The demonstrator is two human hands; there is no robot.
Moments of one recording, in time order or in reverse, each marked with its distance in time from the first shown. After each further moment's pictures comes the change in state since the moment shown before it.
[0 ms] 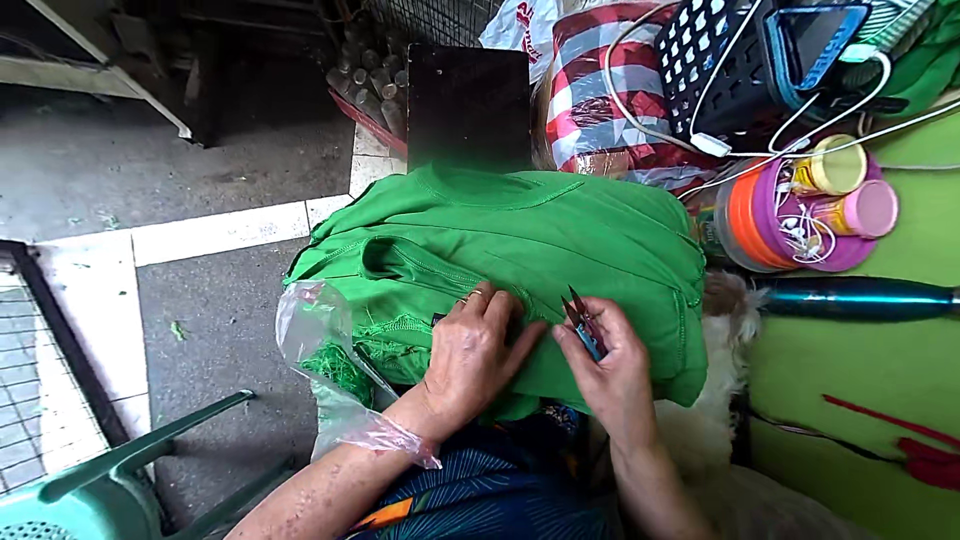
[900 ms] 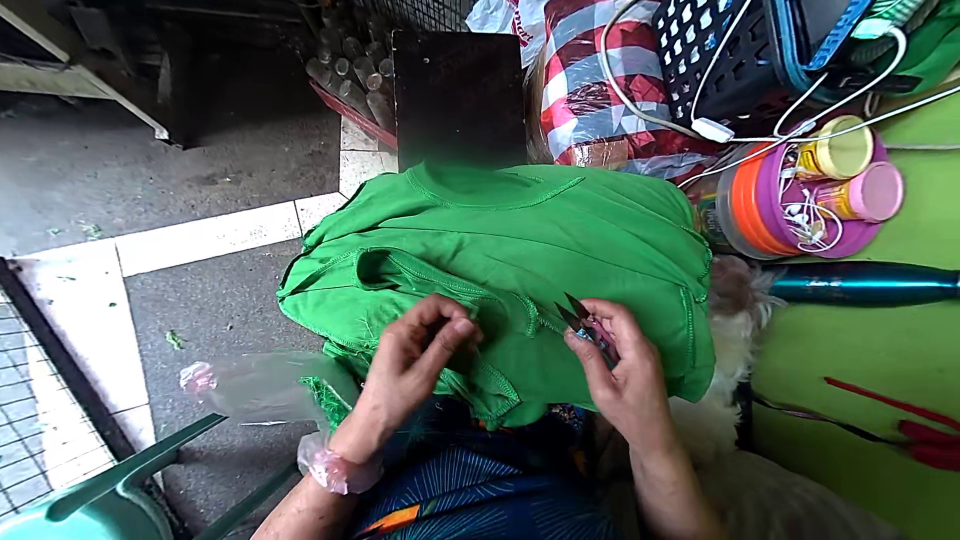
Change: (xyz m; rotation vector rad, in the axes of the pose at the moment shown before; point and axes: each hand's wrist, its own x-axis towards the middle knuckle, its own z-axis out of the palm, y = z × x) left_hand -0.011 -0.043 -0.044 -0.859 -0.143 -0.279; right_hand 0.000 0.009 -0.009 -0.147 -0.067 -0.098
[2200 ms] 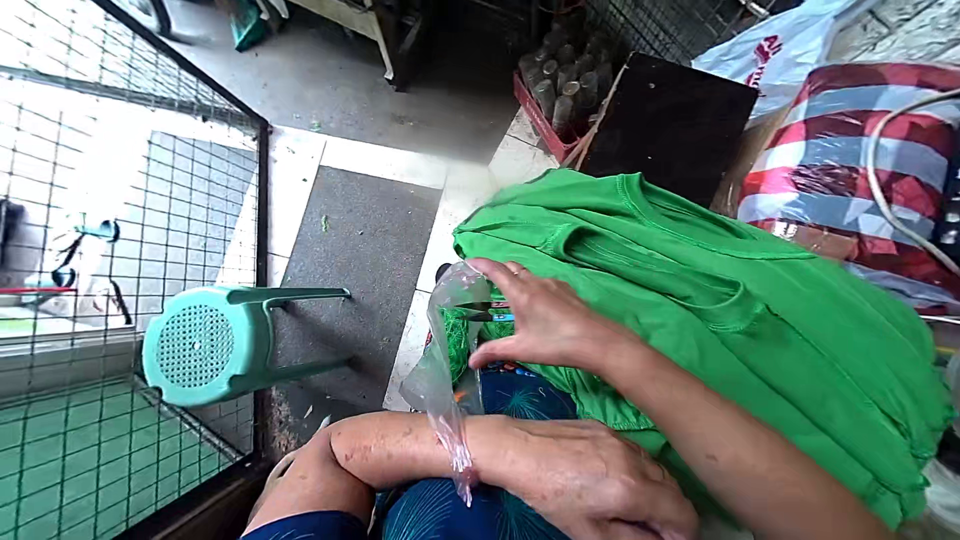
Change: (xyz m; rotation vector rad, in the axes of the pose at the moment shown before) left_hand -0.054 0.042 0.019 0.153 -0.621 0.367; right_hand 0.088 -0.142 0.141 -0.180 -1.205 -0.387
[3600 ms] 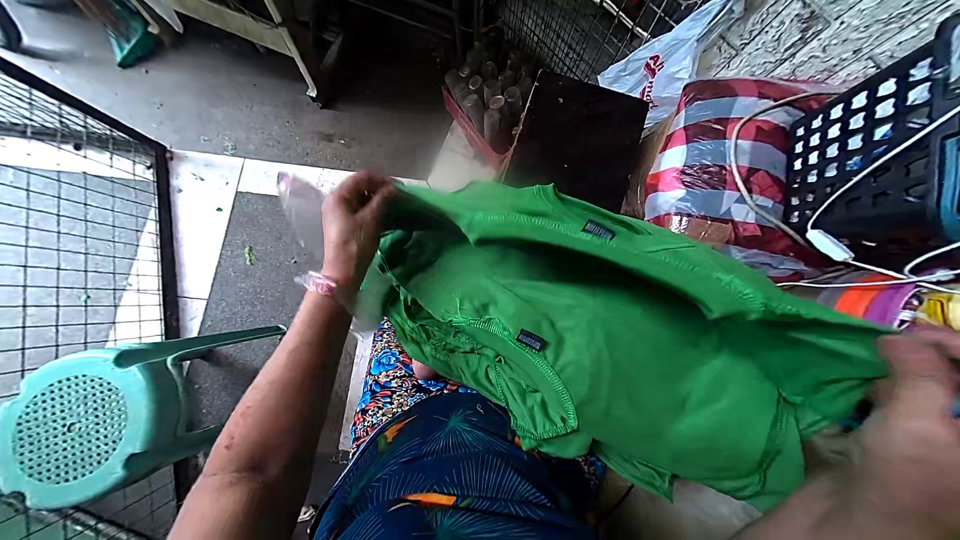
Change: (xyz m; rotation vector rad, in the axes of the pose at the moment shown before) left_hand -0.065 -0.100 -0.178 0.452 1.107 -0.673; right_hand -0.253 0.129 -0.027 -0.064 1.458 0.340
